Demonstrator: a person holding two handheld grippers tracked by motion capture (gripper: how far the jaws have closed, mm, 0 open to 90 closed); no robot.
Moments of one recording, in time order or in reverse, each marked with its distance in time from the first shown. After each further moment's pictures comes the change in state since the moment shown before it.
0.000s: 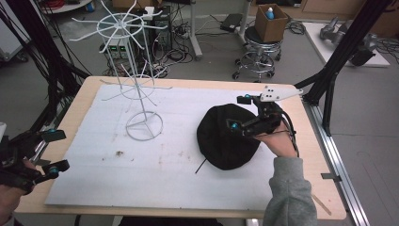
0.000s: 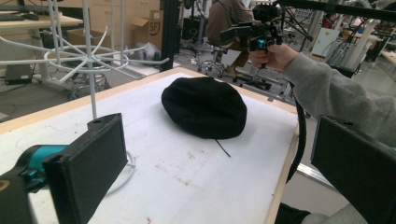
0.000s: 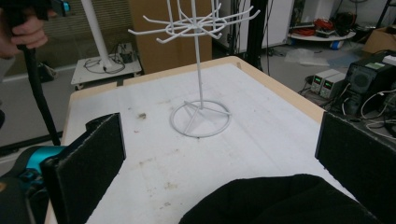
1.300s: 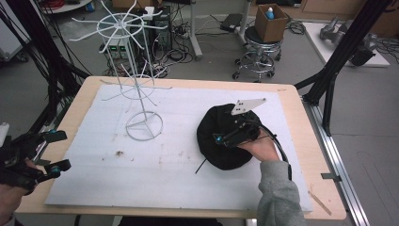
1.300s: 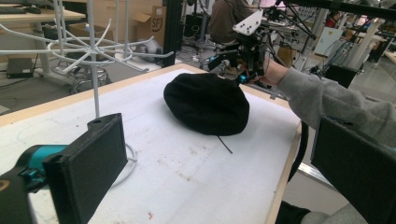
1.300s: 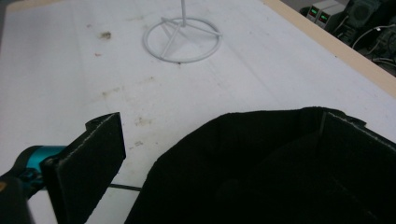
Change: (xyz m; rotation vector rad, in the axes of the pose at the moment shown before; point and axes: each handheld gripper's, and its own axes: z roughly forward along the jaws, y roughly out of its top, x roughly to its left) left arm 0.003 -0.004 0.001 0.011 0.010 -0.012; right arm -0.001 -0.040 0.056 0.302 -0.086 -0.047
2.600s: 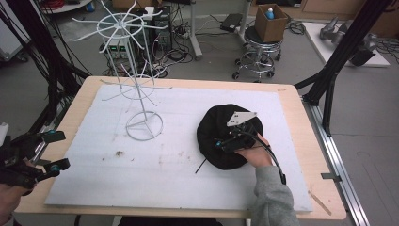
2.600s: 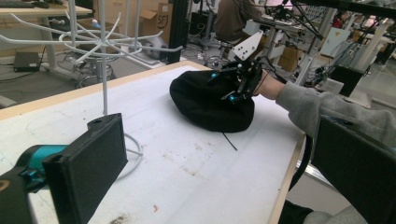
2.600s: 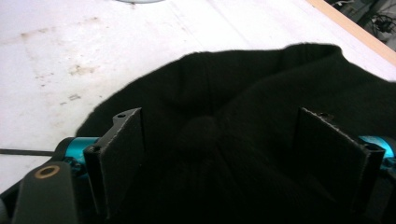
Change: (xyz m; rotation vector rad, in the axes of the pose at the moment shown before) left arm 0.005 -0.004 -0.003 0.010 0.025 -0.019; right arm -0.003 -0.044 0.029 0.091 -0.147 -0.022
